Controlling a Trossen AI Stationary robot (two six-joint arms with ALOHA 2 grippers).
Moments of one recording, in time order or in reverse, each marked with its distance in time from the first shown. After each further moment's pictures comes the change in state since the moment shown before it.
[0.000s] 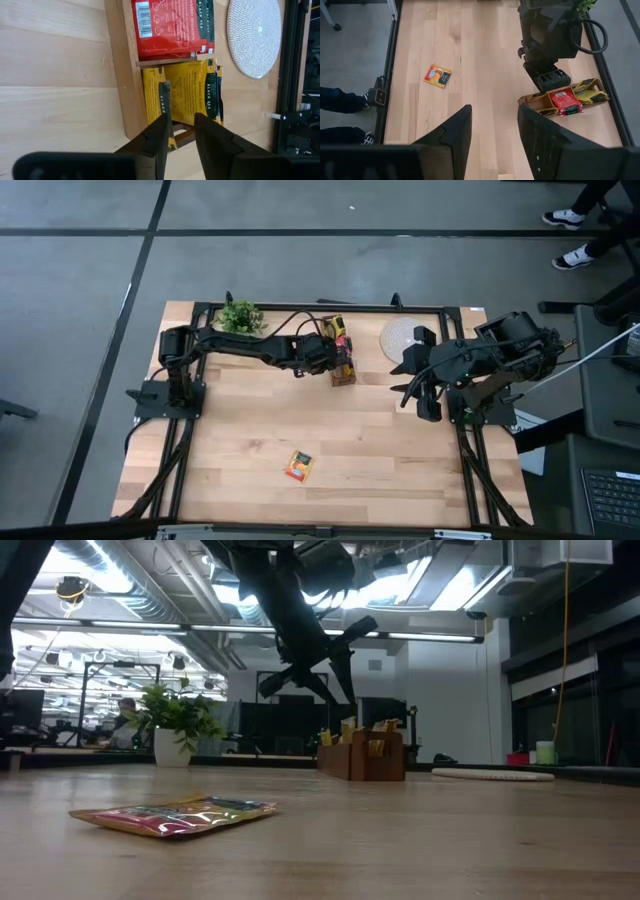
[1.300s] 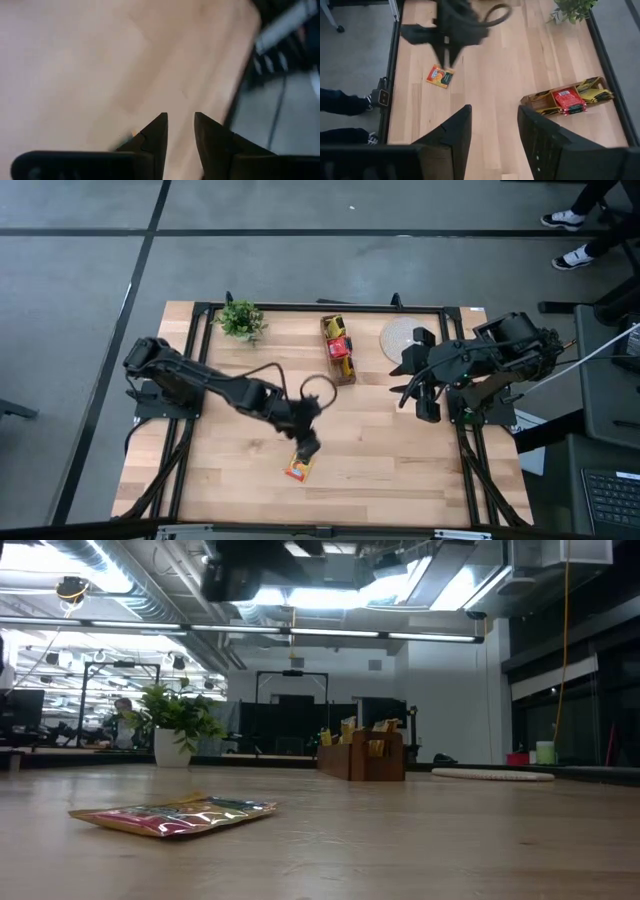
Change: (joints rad) left arm -0.430 -0.209 0.000 -0.161 0.186 0.532; right arm 0.000 0.004 0.000 0.003 -0.010 0.010
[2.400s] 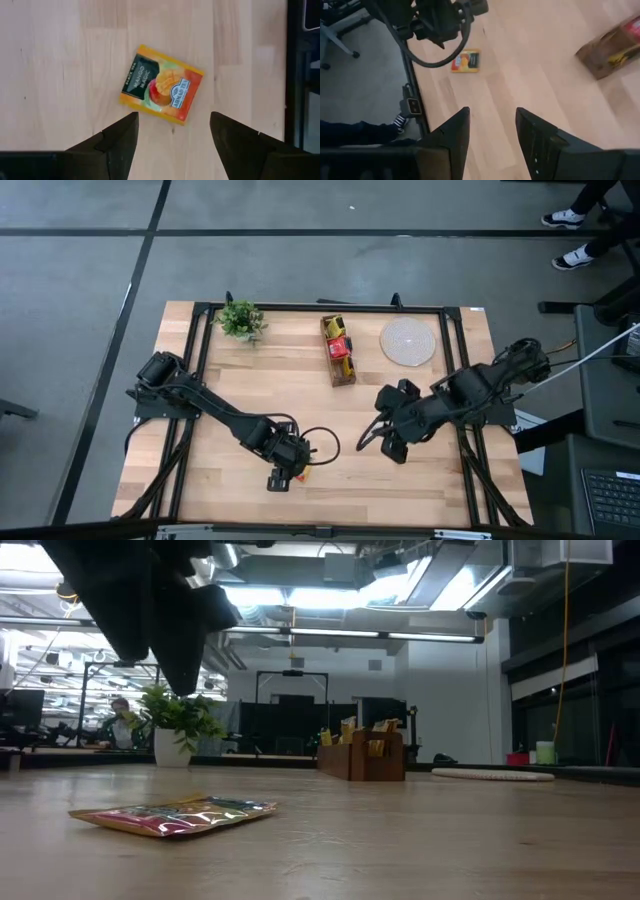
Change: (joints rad) left arm -0.211 0.164 0.000 -0.207 0.000 0.497; right arm 0.141 0.001 -0.392 0.265 -0.017 0.514
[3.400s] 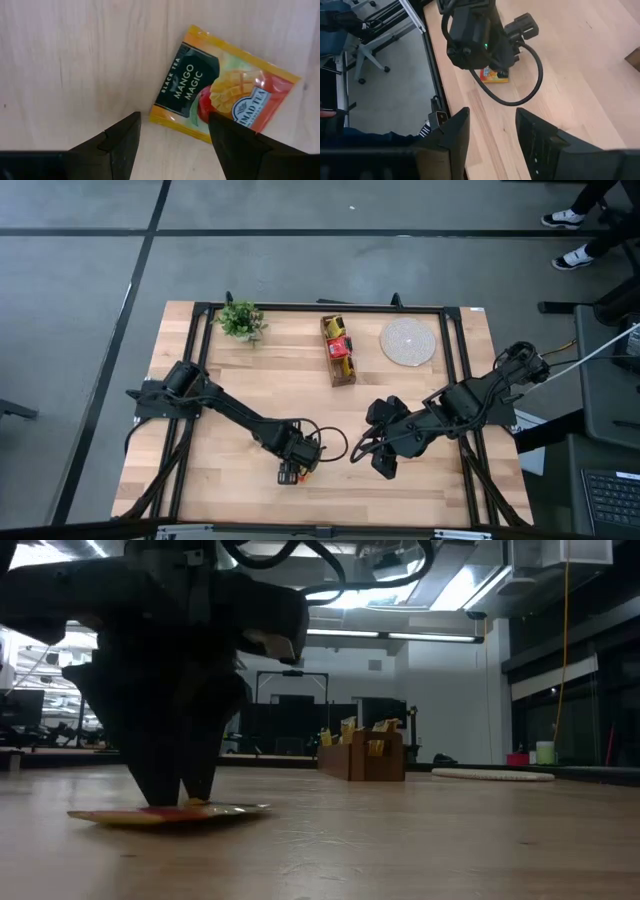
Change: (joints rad) left arm 0.067 0.191 0.002 0.027 -0.005 0.035; right arm 0.047 -0.001 -0.153 0.276 0.000 0.080
